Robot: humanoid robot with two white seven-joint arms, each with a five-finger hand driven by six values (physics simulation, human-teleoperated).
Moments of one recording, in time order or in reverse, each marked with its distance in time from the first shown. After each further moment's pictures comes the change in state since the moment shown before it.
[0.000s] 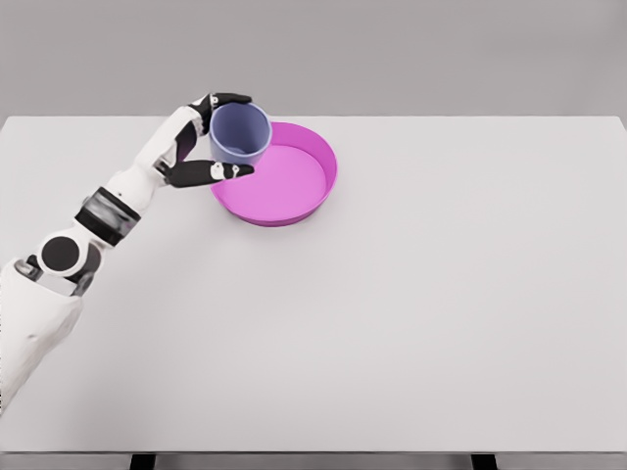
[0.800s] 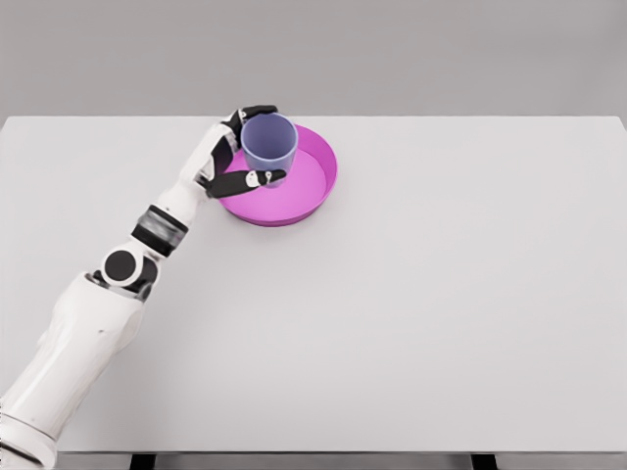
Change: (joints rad) left arm -0.029 -0.217 0.000 0.290 0.040 -0.155 -0.026; right arm 0.002 0.000 0.000 0.000 0.000 0.000 0.000
